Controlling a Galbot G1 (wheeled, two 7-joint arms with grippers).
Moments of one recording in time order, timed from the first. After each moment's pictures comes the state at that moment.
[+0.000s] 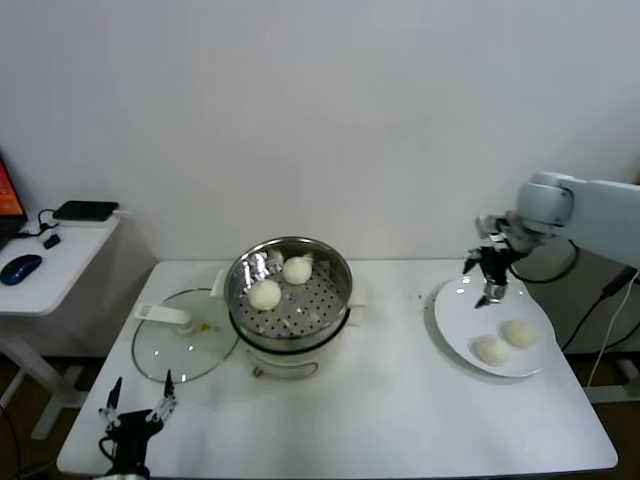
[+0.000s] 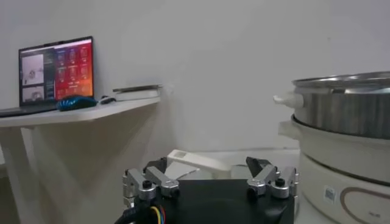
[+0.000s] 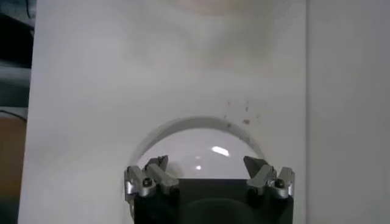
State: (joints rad) left arm 1.66 -1.60 -0.81 -1.90 -0.03 -0.19 0.03; right arm 0.81 0.68 -1.80 1.26 0.54 -0.16 -0.97
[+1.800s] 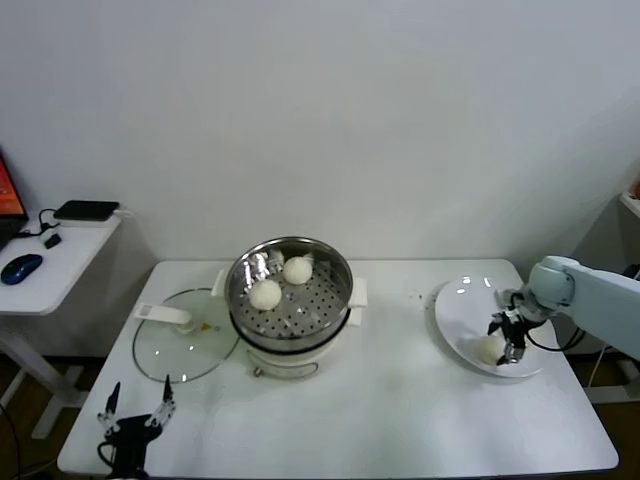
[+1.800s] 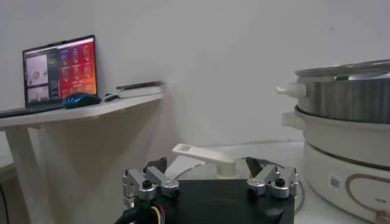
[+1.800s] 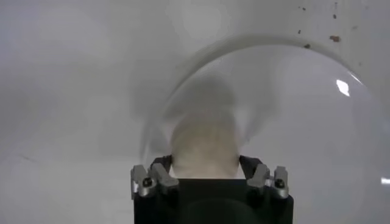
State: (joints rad) left arm 1.67 -1.61 -0.82 -1.88 0.00 -0.20 0.02; right arm 0.27 0.65 -1.38 1.05 0.28 -0.13 -0.95
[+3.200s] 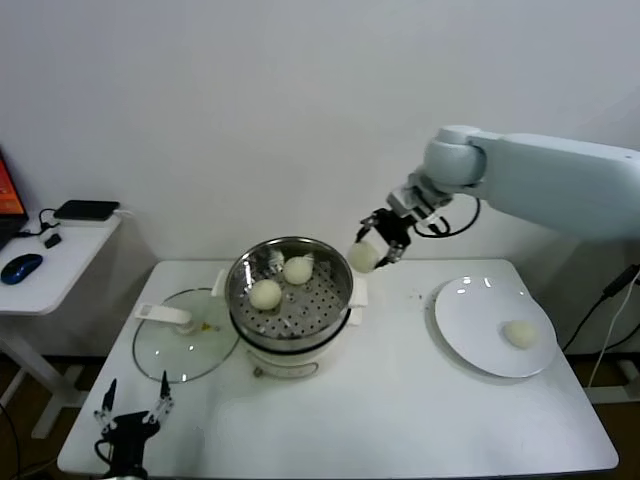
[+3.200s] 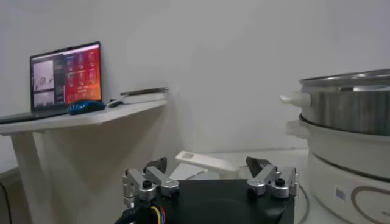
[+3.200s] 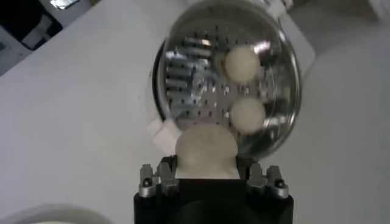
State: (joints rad) left arm 1.67 -1.61 -0.82 -1.89 -0.01 -0.20 0.00; right arm 0.86 1.04 -1.53 1.37 0.46 0.18 -0.96
